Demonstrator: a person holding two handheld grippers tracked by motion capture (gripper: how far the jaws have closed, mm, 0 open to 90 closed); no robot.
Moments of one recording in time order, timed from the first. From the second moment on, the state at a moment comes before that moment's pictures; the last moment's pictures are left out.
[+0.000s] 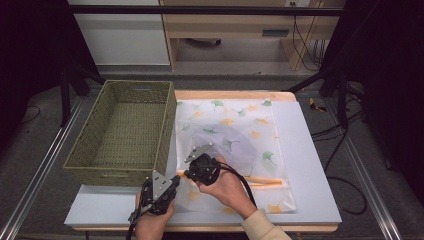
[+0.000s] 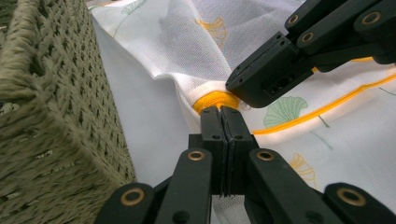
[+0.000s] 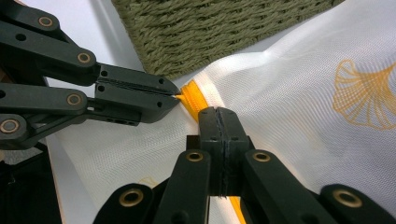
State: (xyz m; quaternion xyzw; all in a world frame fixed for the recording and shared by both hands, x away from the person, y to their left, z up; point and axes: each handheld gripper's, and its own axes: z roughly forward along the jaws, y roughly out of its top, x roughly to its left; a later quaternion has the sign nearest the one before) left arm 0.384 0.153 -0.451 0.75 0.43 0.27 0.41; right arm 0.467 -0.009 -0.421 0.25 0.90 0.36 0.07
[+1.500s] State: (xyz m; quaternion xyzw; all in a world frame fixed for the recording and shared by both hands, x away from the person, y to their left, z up) left arm 0.382 0.159 -0.453 0.75 0.43 0.28 0.42; right arm 0.464 -0.039 -0.439 0.27 0.88 0.38 0.09
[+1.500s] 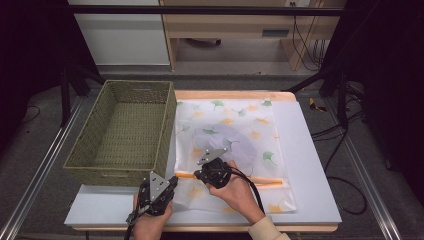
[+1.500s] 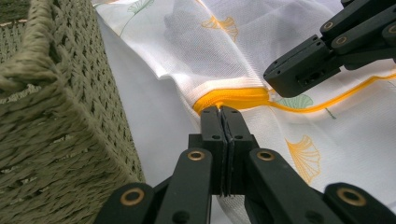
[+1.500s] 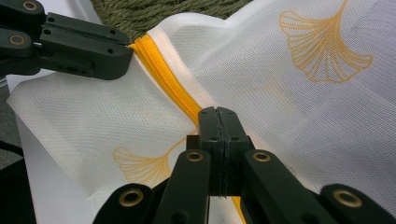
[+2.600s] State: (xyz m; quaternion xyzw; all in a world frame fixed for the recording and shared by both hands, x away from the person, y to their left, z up) left arm 0.381 0.162 -0.453 0.75 0.43 0.28 0.42; right arm 0.464 -0.052 -0.444 0.29 0.87 0.38 0.10
